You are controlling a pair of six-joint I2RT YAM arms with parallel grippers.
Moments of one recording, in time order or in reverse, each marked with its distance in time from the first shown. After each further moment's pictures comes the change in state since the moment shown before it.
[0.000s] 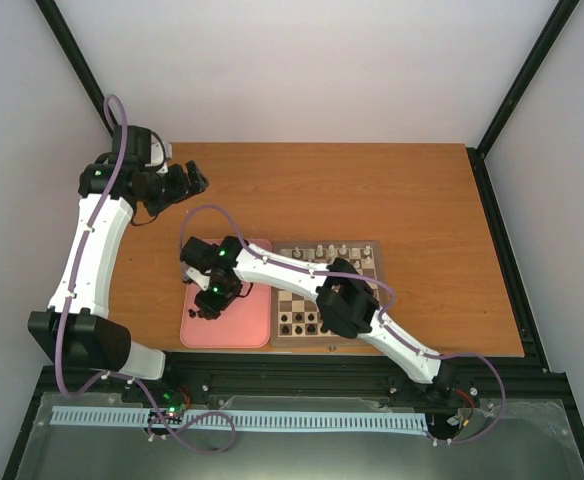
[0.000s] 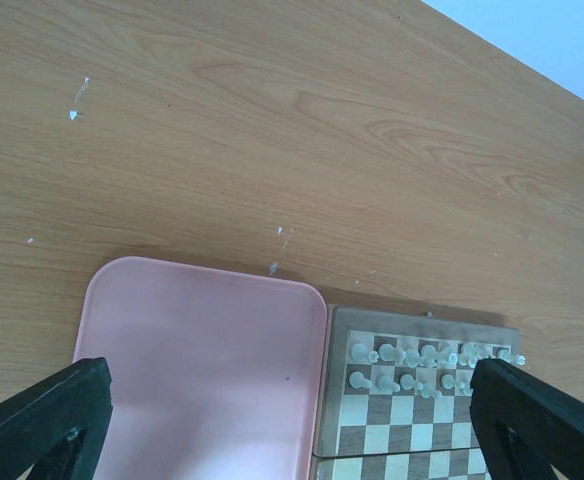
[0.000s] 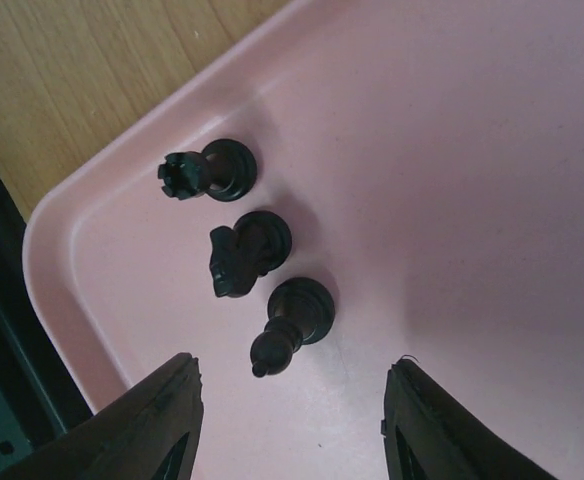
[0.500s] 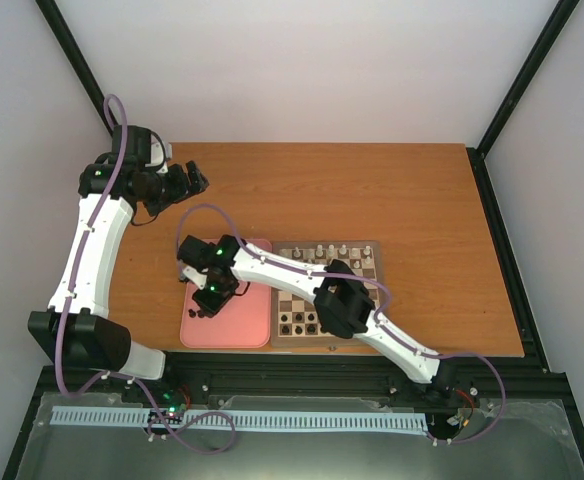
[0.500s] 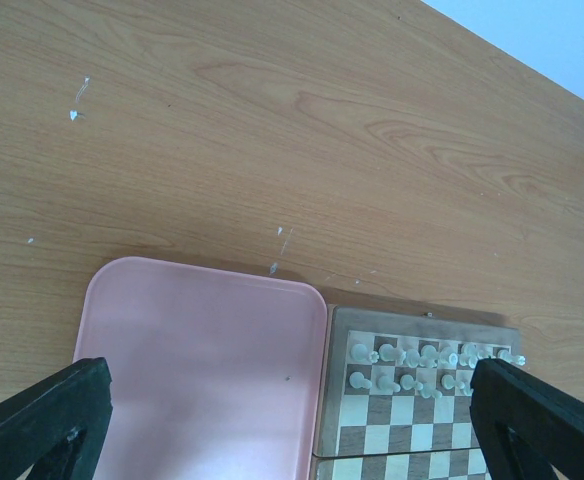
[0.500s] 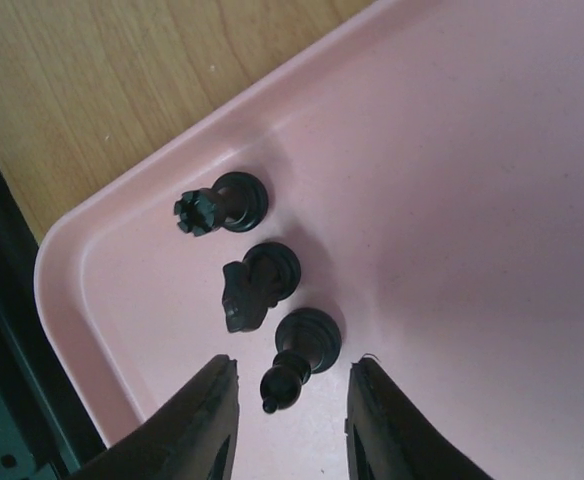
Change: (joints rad) left arm 0.000 0.000 0.000 0.000 0.000 0.000; right arm 0.000 0.048 0.080 -0.027 -0.010 -0.021
